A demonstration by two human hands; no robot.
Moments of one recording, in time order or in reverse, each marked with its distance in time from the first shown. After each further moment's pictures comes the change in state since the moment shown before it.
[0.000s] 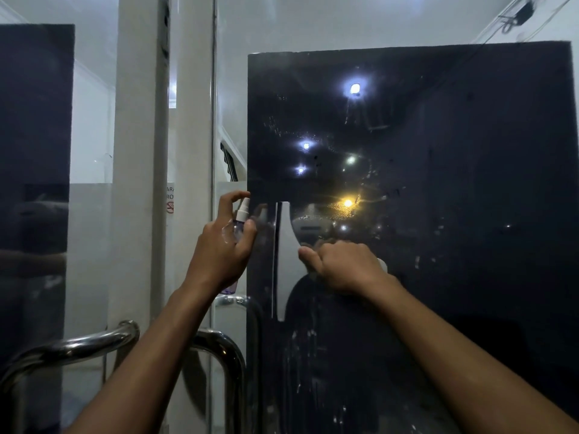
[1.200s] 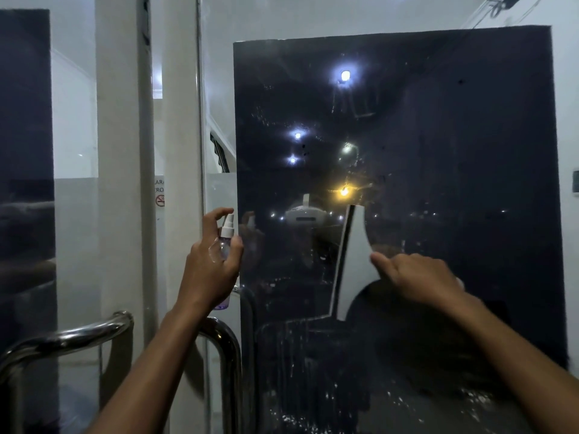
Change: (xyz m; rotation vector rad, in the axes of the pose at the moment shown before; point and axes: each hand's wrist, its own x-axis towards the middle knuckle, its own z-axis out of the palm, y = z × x) left_hand -0.043 -0.013 0.010 -0.015 0.011 -0.090; right_hand -0.082 0.110 0.022 -0.044 -0.046 0.246
